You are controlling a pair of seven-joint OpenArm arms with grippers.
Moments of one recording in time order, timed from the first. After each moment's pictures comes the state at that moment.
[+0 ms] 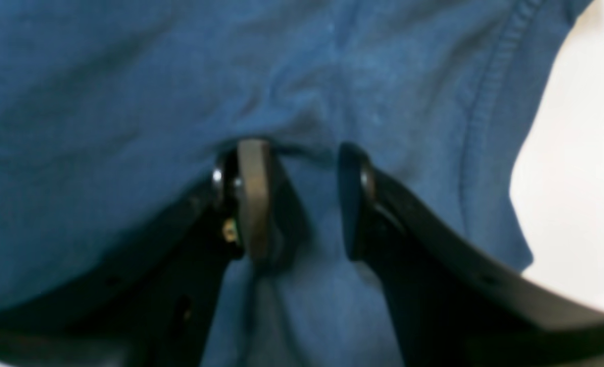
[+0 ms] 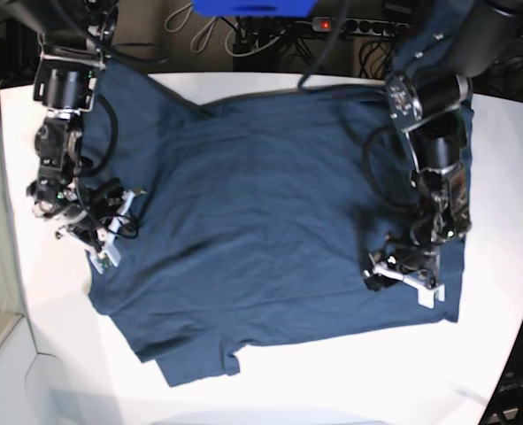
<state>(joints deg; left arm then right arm) -30.6 -6.1 -26.1 34.4 -10.3 -23.9 21.1 11.8 10.4 14.7 67.8 -5.3 40.0 -36.6</state>
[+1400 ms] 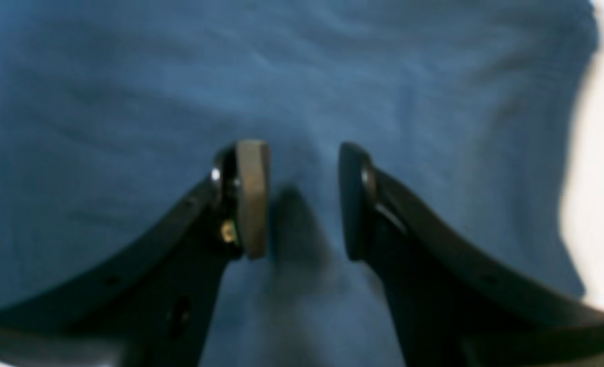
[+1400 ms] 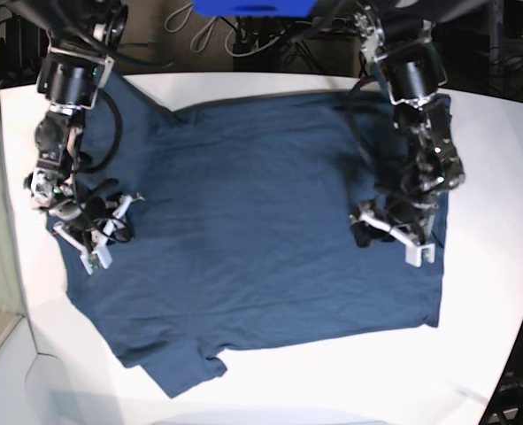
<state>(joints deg) -10.1 0.1 -25.9 66.2 -11.2 -25.3 32.8 11.8 8.2 20.3 68.5 -6.9 40.1 -33.0</state>
